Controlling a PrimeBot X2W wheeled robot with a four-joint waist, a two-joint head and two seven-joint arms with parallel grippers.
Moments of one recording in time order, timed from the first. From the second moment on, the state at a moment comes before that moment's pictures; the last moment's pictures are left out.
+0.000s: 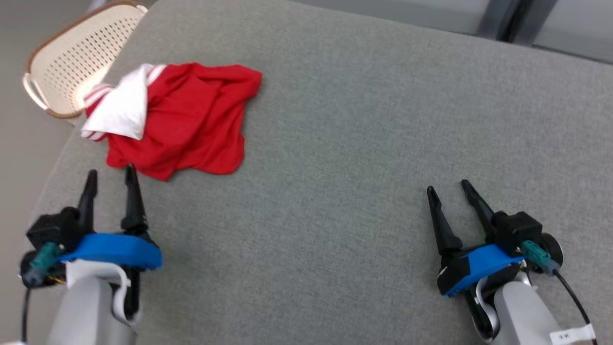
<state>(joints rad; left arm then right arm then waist) -0.32 0.10 0.08 0.50 -0.25 -0.12 -0.26 -0.32 -0.05 0.05 0.51 0.08 0.13 -0.26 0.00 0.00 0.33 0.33</state>
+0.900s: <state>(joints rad) -0.75 0.33 -0.06 0.92 -0.32 -0.13 -0.26 -0.41 -0.03 0.04 0.45 0.05 0.13 -0.27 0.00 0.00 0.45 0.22</state>
